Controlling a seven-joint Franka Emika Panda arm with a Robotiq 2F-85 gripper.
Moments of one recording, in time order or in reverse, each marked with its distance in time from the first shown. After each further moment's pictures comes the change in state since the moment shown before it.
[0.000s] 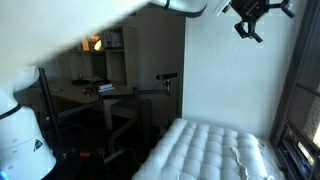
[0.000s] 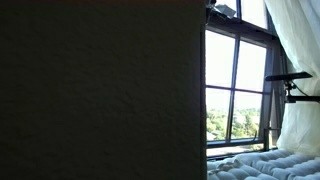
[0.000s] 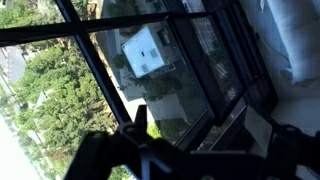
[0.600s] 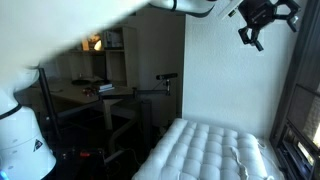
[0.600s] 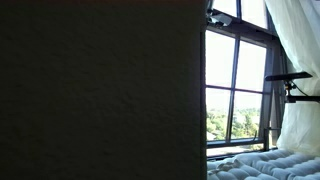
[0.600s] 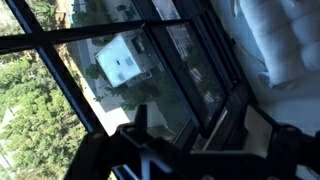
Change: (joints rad) arm 0.006 0.114 -0.070 0.166 0.193 -0.076 -0.098
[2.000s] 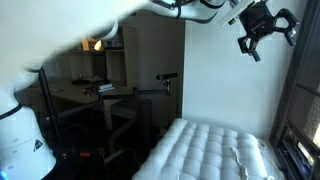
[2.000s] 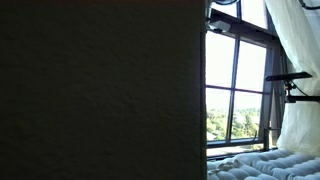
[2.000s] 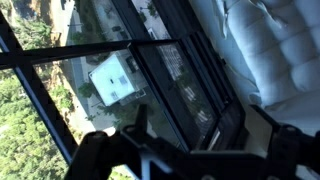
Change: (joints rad) arm 0.019 0.112 -0.027 0.139 0.027 -0.129 -0.030
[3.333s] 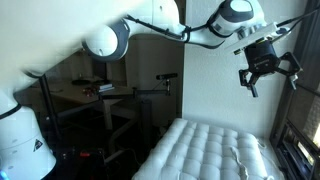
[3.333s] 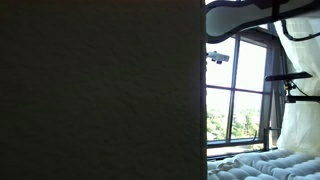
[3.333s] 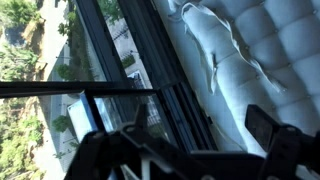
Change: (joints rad) arm -0.035 0.203 -0.003 0.111 -0.030 -0.127 -0.119
